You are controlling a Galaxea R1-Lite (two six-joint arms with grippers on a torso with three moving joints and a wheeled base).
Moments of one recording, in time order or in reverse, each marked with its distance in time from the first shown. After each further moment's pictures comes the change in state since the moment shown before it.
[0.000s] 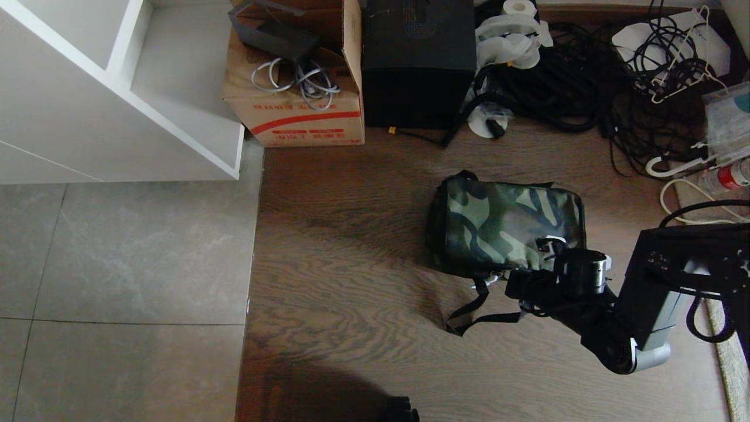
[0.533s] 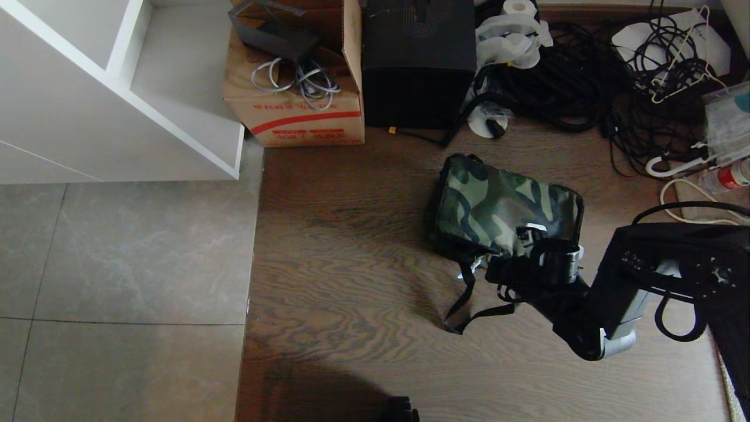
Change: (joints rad) left arm 0.000 0.000 0.000 0.000 0.000 0.000; right arm 0.068 0.040 -0.156 -0.001 -0.109 -0.002
